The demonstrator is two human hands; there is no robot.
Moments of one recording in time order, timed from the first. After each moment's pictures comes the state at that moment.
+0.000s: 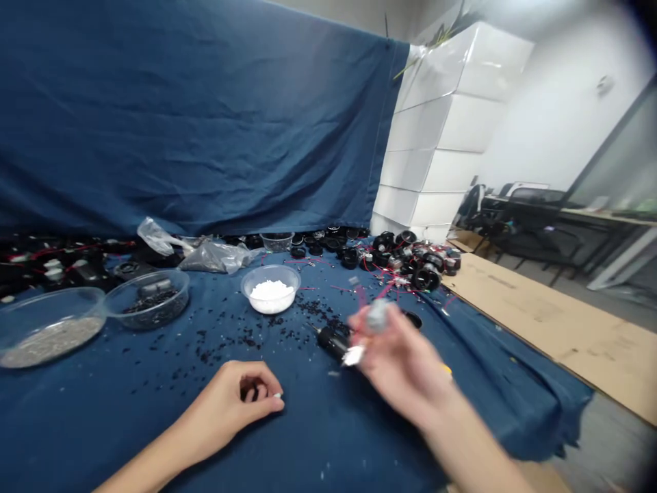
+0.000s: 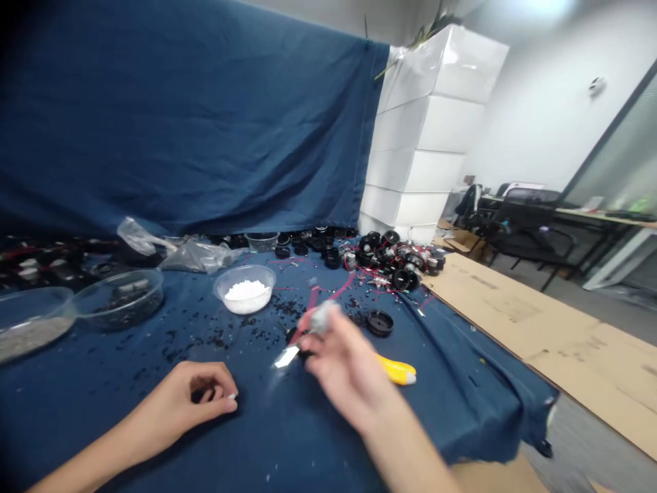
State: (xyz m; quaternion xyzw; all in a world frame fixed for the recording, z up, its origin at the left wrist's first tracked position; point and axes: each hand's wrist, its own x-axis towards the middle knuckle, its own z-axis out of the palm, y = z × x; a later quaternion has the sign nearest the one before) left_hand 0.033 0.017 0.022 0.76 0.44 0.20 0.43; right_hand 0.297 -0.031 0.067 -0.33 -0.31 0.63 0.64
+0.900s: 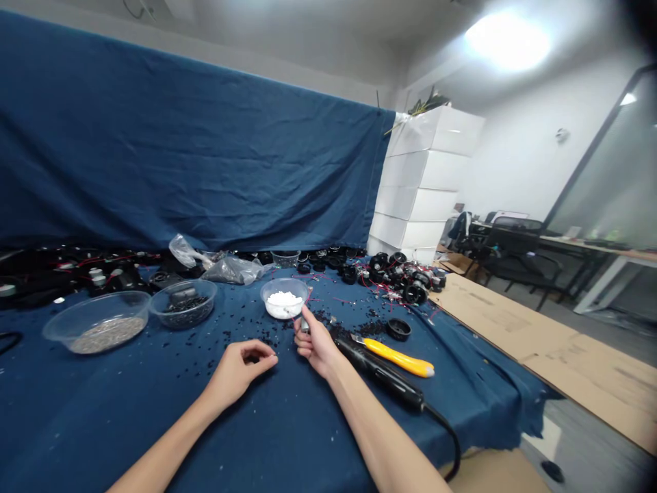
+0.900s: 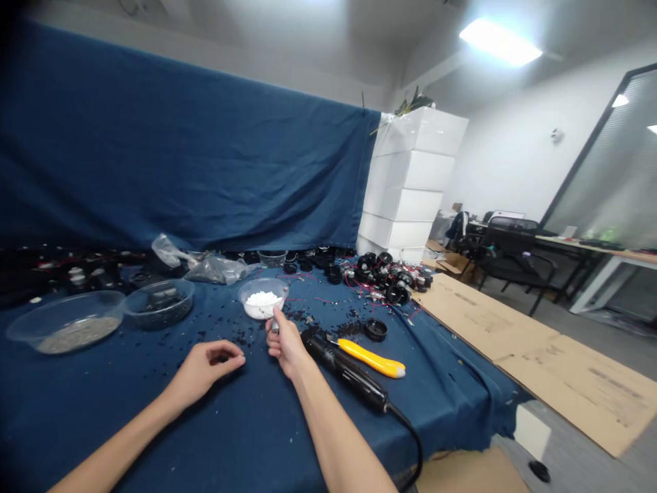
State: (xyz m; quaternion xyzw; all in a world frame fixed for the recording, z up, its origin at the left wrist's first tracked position) left_hand -0.003 0.033 0.010 0.74 0.44 0.36 0.37; right_hand 0.184 0.044 0.030 -0.36 -0.40 0.64 0.55
